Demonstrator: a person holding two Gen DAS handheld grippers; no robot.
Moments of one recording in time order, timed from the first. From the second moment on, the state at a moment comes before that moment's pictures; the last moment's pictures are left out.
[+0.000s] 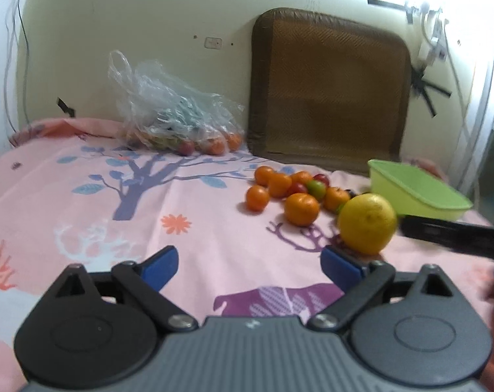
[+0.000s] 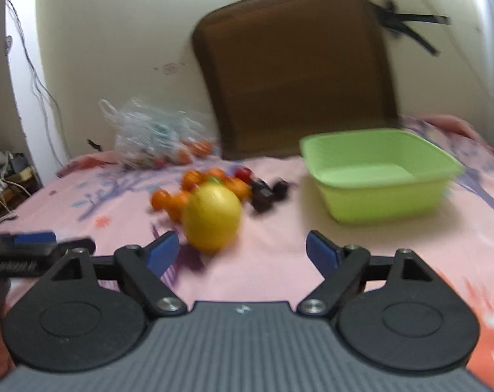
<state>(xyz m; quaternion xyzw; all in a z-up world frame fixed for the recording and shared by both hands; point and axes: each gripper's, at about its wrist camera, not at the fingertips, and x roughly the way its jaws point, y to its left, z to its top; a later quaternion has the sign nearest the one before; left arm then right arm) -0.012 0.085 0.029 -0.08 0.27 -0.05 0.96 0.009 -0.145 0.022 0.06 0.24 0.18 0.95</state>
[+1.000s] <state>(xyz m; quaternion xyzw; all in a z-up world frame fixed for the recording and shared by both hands) 0.014 -0.105 0.017 0.01 0.38 -0.35 0.86 -0.050 -0.210 -0.003 -0.03 0.23 0.16 0.96</state>
